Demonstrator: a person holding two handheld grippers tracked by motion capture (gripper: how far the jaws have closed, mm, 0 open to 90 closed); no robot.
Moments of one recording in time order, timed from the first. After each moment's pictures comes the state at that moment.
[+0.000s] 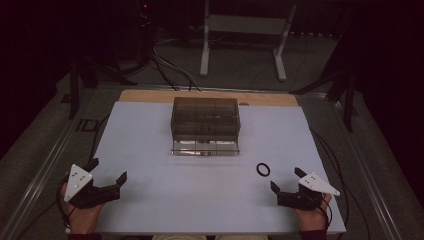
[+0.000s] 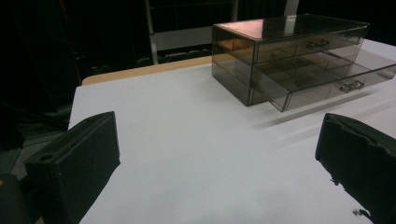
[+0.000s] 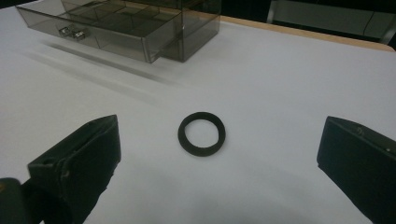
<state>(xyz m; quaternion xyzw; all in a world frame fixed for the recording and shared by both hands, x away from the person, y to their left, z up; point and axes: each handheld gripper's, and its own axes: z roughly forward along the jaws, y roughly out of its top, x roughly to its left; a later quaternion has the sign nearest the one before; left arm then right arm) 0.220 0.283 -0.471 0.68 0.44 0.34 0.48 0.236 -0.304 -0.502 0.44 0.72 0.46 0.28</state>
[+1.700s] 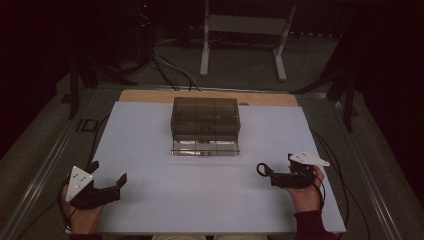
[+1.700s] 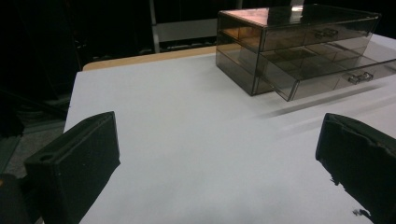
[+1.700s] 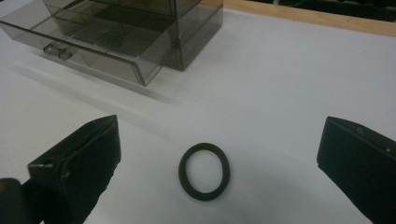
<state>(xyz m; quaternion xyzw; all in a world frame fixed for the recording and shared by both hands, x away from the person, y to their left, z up) 0.221 0.285 -0.481 0.68 0.46 0.33 0.47 0.285 -0.285 -0.471 0.47 0.74 0.41 0.23</state>
